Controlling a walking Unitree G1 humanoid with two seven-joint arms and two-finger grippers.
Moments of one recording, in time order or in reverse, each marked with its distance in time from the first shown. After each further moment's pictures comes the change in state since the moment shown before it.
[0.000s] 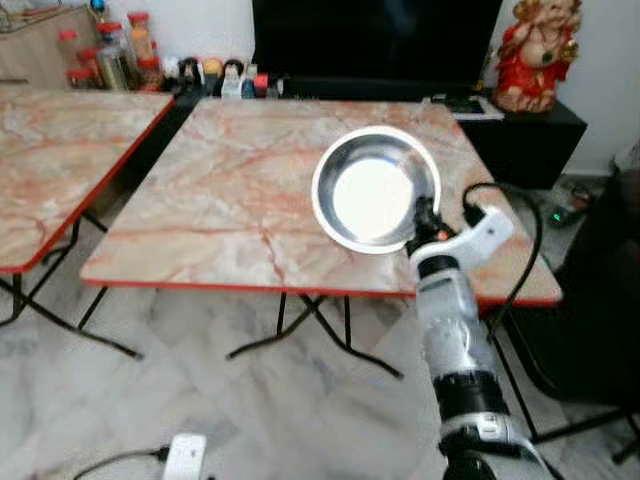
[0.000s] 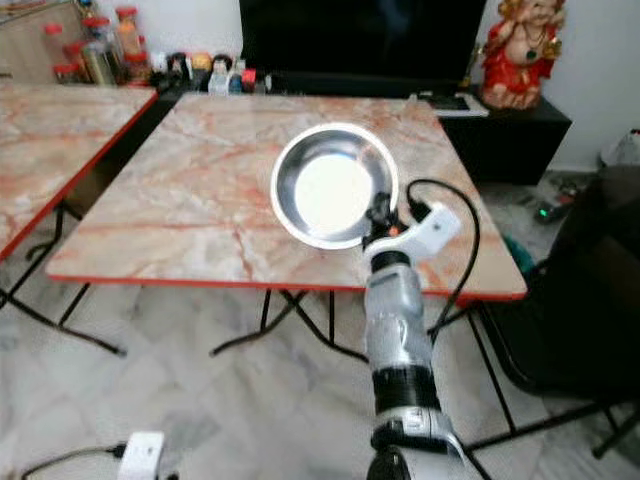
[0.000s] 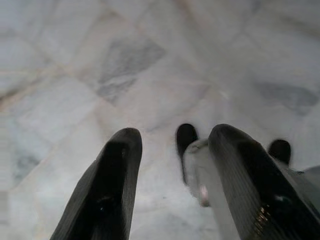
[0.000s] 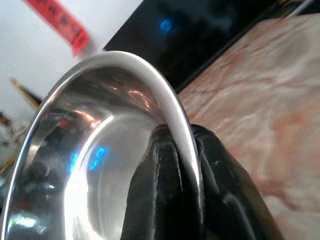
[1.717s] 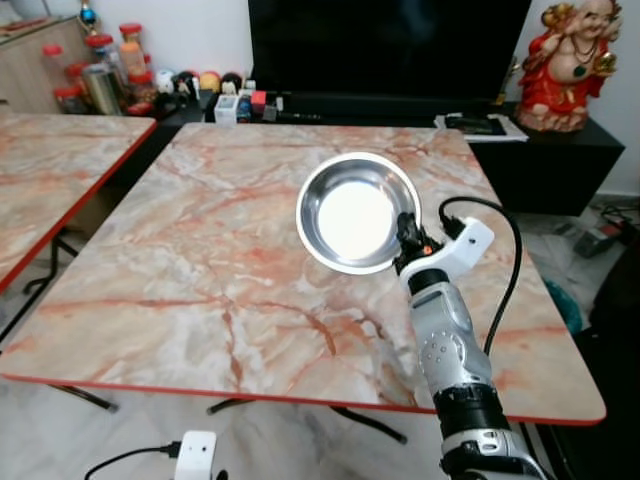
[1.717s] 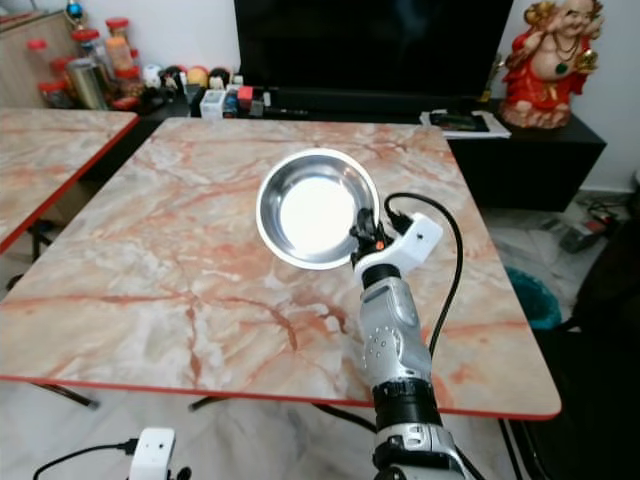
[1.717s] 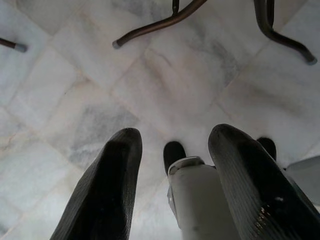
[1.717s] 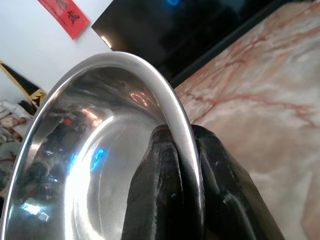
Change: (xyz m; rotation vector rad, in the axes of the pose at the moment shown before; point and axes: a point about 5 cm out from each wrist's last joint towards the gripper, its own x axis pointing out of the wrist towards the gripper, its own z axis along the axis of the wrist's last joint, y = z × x) left arm 0.003 -0.011 0.010 -0.008 -0.032 -0.021; right arm -0.013 -0.010 -0.019 -0.058 0.110 -0.017
